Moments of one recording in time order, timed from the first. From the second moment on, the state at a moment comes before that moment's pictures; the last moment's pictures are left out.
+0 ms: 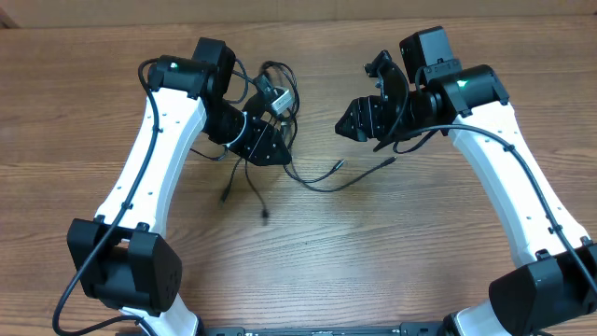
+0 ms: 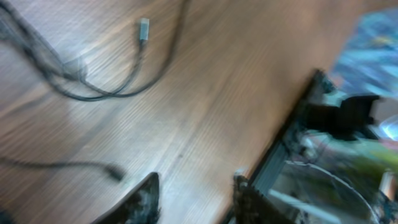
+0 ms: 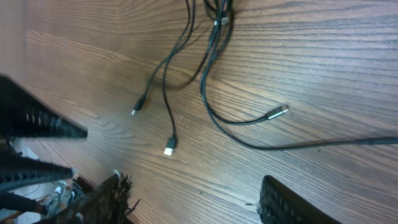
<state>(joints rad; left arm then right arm) -0.22 1.83 1.72 -1.42 0.68 0.39 0.28 1.70 1.64 -1.12 -0.51 0.19</state>
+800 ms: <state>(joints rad) -0.35 2.05 1.72 -0.86 0.16 -0.36 0.27 1.70 1.64 -1.16 -0.39 0.20</state>
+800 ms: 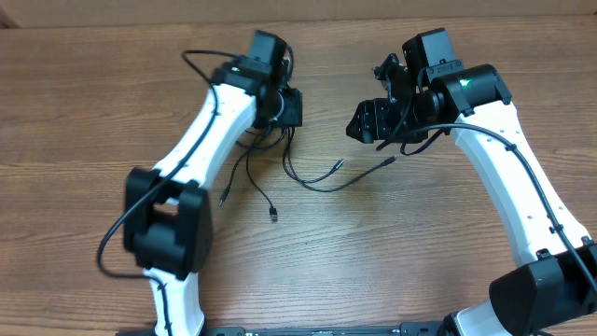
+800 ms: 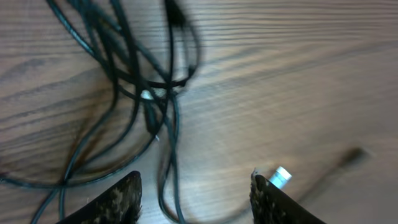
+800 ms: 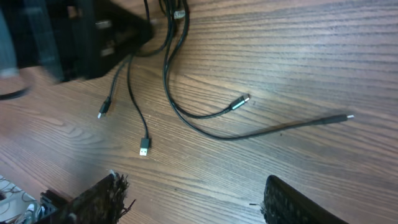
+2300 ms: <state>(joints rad) -0.32 2.28 1.78 -0.65 -0.02 -0.30 0.27 1.70 1.64 -1.16 -0.35 0.20</state>
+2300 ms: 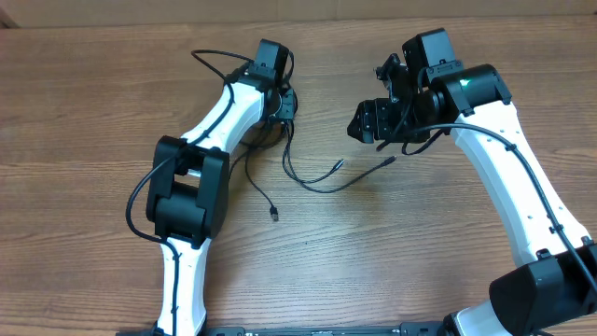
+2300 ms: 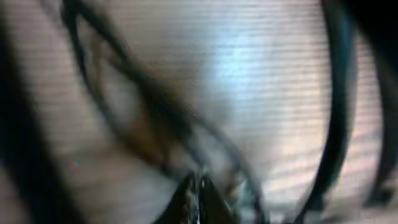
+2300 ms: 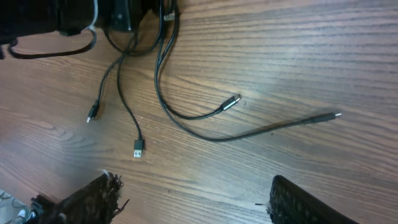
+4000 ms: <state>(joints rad) -0.24 1.70 2.06 -1.44 0.86 -0.13 0.35 1.70 1.64 -0.85 -0.33 0.29</state>
